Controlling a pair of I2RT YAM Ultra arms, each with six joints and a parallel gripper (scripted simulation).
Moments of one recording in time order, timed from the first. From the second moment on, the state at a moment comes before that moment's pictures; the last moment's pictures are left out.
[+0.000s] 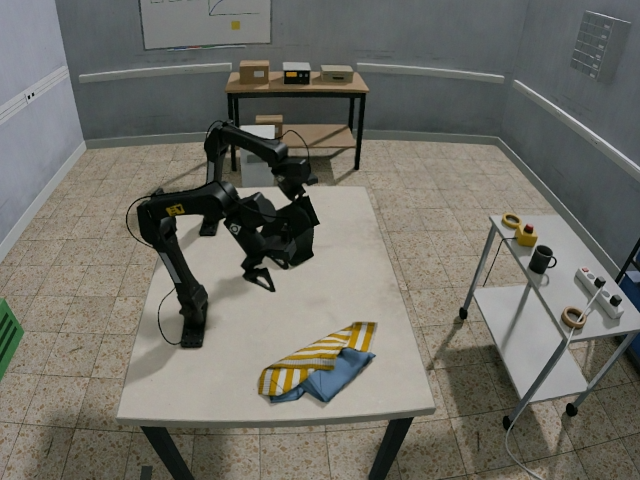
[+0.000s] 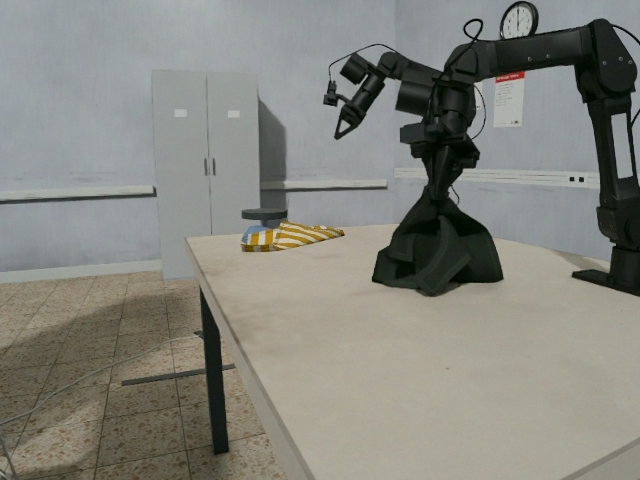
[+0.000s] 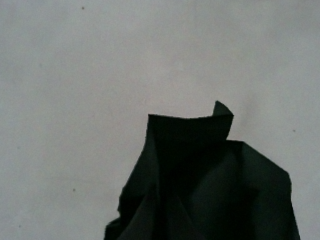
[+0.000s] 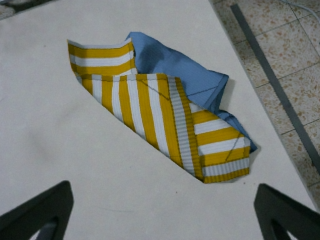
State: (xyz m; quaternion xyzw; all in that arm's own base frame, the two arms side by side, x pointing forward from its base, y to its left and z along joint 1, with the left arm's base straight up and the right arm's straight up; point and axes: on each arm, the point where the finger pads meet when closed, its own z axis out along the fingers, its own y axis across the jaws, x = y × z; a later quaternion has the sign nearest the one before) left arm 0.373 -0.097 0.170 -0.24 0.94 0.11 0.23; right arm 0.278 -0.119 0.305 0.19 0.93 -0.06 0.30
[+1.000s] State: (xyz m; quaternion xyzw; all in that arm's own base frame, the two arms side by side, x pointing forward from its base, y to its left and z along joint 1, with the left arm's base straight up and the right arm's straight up) left arm 0.364 -0.100 0.292 -0.23 0.87 0.14 0.41; right arm 0.278 -0.119 0.305 0.19 0.93 -0.06 0.30
